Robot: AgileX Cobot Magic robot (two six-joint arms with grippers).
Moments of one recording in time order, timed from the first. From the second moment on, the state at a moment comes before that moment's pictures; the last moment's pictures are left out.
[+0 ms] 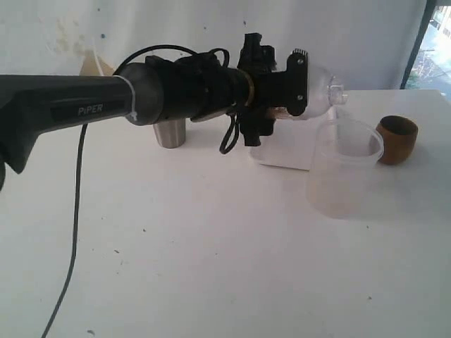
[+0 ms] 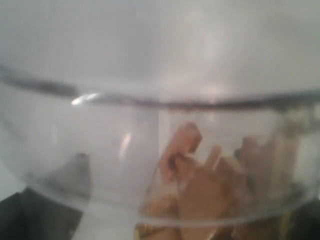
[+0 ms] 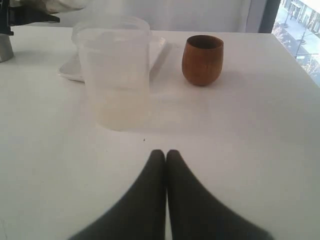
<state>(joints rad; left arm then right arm) -0.75 2.23 -1.82 0.83 0.21 0.37 0.11 0.00 0.00 -0.04 0.36 0.00</state>
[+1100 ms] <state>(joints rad) -0.84 2.23 -1.87 1.16 0.42 0.38 0.11 0.00 0.00 -0.04 0.36 0.00</state>
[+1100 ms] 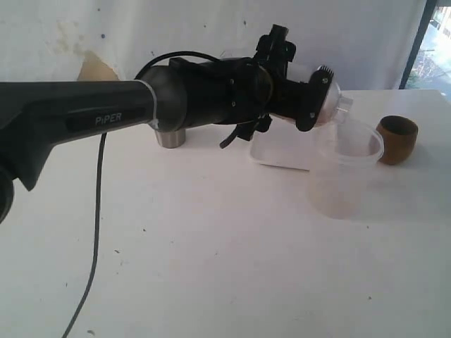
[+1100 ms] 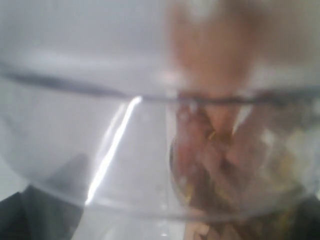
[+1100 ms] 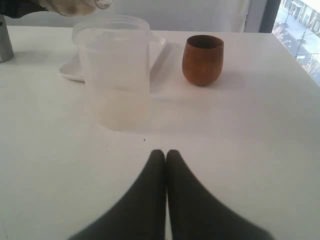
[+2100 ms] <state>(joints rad) -0.87 2.23 -1.87 1.42 0.46 0.39 0.11 0.00 0.00 -0.04 0.36 0.00</state>
